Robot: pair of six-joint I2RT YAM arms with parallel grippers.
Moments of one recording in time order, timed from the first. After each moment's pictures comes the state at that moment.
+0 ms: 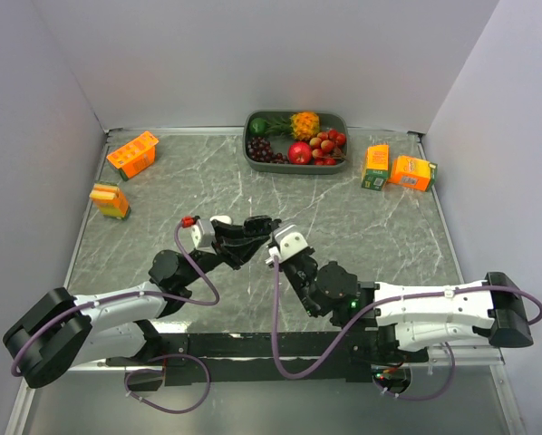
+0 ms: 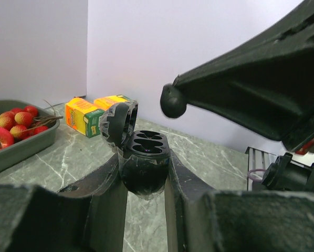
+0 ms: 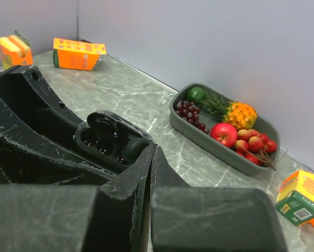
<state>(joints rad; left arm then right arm) -0.81 1.12 0.28 1.28 0.27 -0.29 1.43 1.07 0.75 0.51 0.93 -0.44</state>
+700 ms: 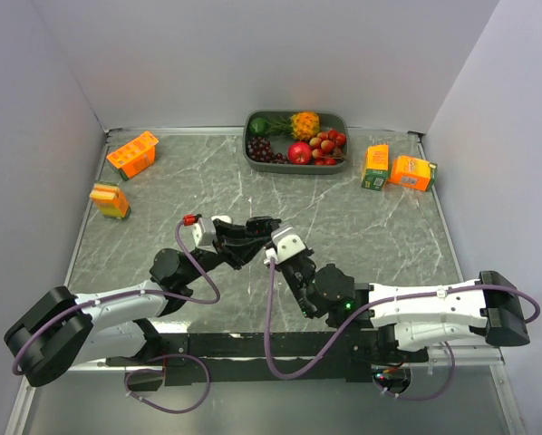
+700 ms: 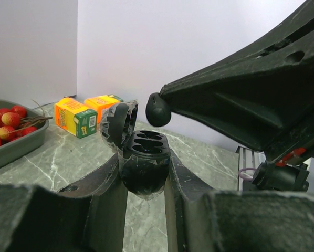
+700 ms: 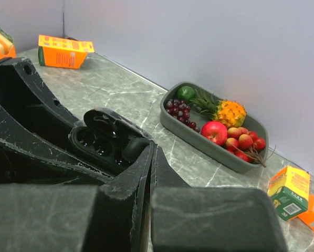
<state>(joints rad) -0.81 1.13 0.30 1.27 0.30 -0.32 1.44 1.11 0.73 0.62 0.98 -0.51</state>
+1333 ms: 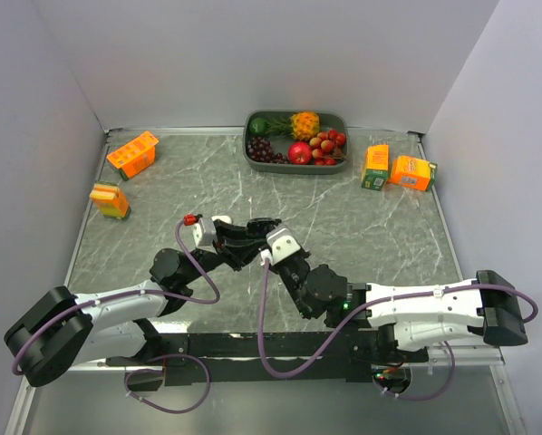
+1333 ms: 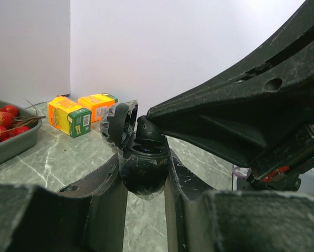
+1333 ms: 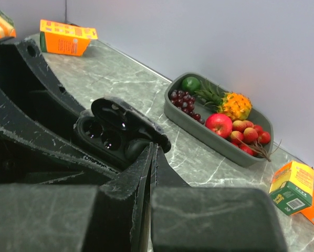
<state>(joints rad) -0.81 1.13 0.30 1.27 0.32 -0.34 1.43 1.13 0.73 0.56 0.97 -0.45</state>
